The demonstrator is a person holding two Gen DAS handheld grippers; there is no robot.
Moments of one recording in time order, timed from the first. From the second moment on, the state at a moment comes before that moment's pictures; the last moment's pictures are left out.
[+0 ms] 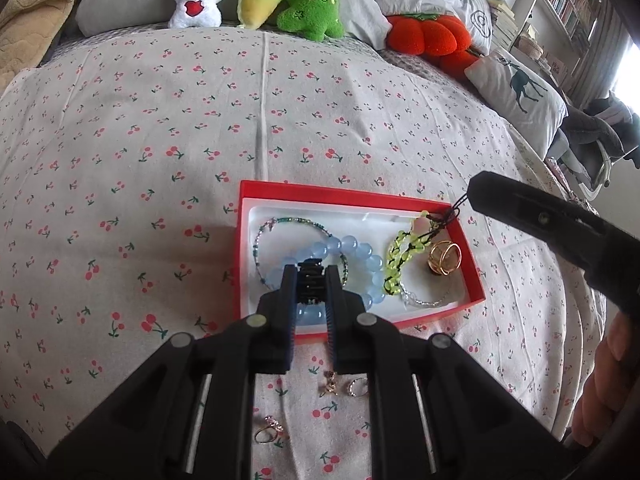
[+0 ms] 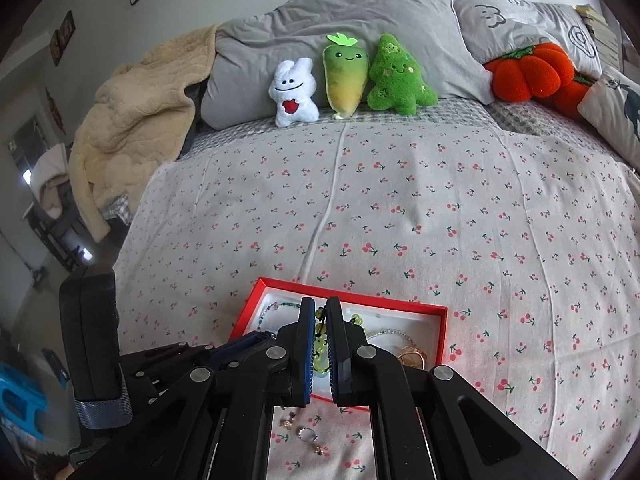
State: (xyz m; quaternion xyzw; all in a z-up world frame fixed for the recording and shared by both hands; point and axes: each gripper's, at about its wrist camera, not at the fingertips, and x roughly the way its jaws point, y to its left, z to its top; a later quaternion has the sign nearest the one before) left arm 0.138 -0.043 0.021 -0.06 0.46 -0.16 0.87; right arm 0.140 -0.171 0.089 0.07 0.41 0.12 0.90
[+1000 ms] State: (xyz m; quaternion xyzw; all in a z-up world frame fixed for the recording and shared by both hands) left arm 0.087 -0.028 0.061 -0.05 0.49 -0.09 0.87; right arm 0.105 -0.210 0.083 0.06 0.46 0.06 0.88
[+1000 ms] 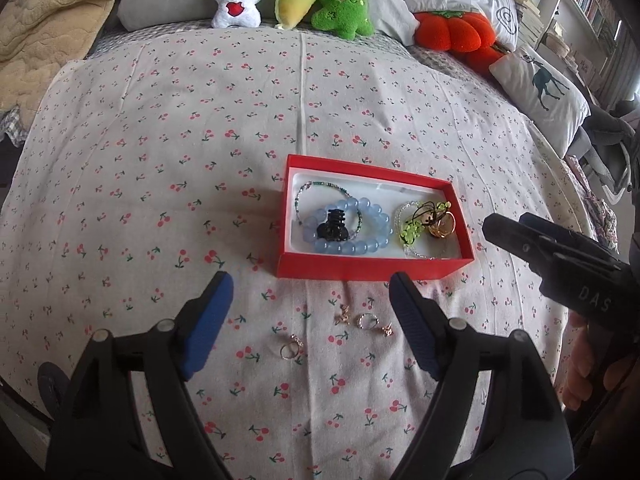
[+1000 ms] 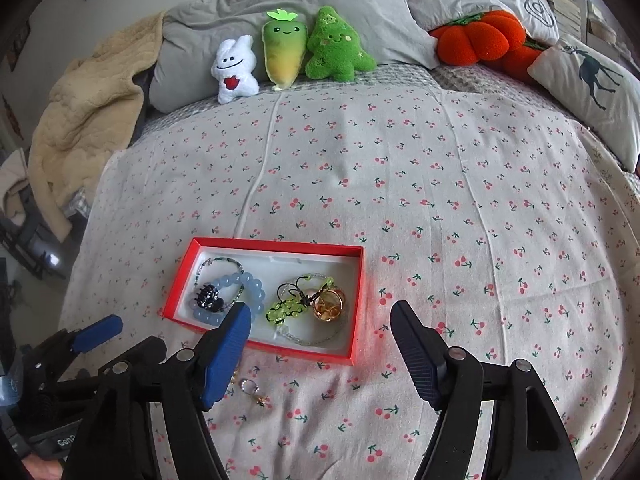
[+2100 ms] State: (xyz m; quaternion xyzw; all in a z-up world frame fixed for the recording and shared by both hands) left arm 0.010 -0.019 -0.006 0.01 0.54 -0.11 0.83; right arm 0.046 -0.219 0.002 0.09 0.58 0.04 0.81
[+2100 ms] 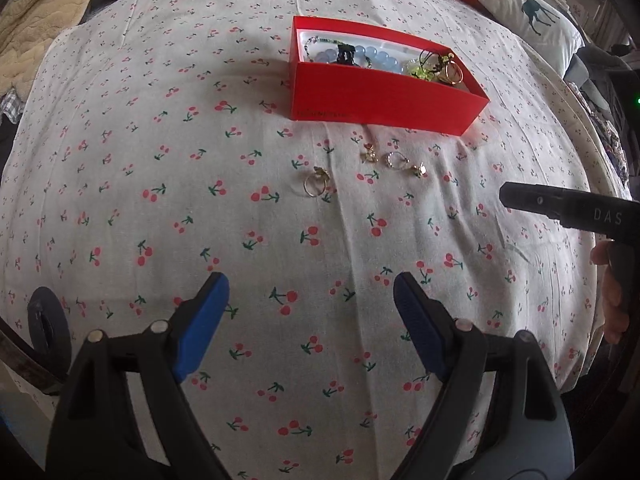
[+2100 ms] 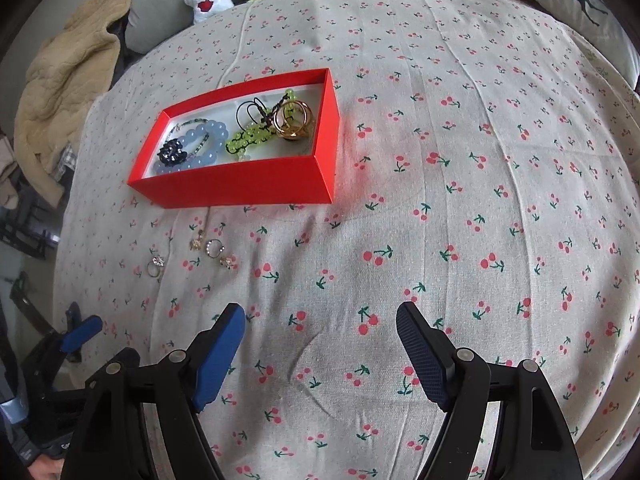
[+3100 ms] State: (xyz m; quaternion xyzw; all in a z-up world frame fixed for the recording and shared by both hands) left arm 0.055 -0.014 -0.030 -0.02 0.46 -0.17 0.87; right arm 0.043 -0.182 -0.037 -0.03 0.50 0.05 0.86
